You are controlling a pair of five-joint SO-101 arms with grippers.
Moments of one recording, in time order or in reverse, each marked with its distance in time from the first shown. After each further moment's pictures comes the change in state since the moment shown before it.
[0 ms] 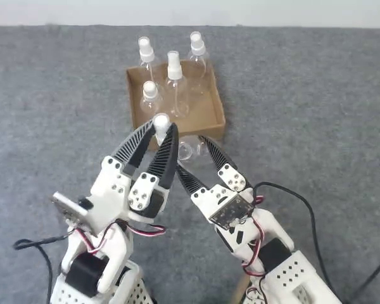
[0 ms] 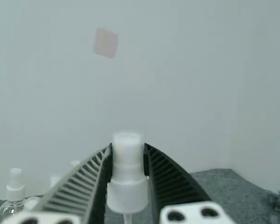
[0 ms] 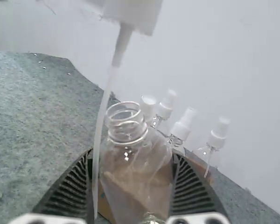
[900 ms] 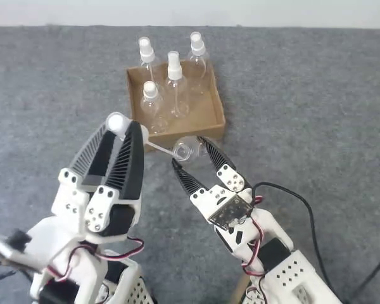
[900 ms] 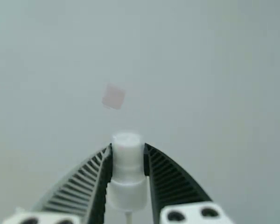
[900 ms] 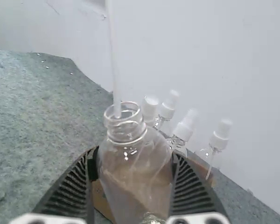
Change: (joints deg) left arm -4.6 0.0 -17.1 7.6 7.7; right arm -0.4 0.0 0.0 0.1 0.1
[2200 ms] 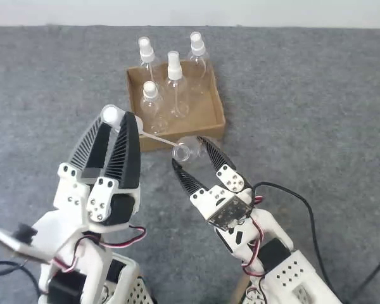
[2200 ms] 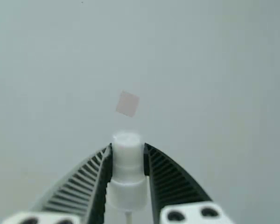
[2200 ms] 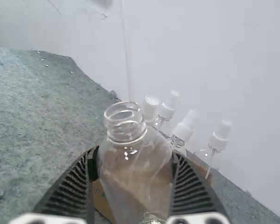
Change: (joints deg) left arm -3.9 0.1 5.4 -6.9 0.0; right arm 0.0 0.0 0.0 0.0 0.6
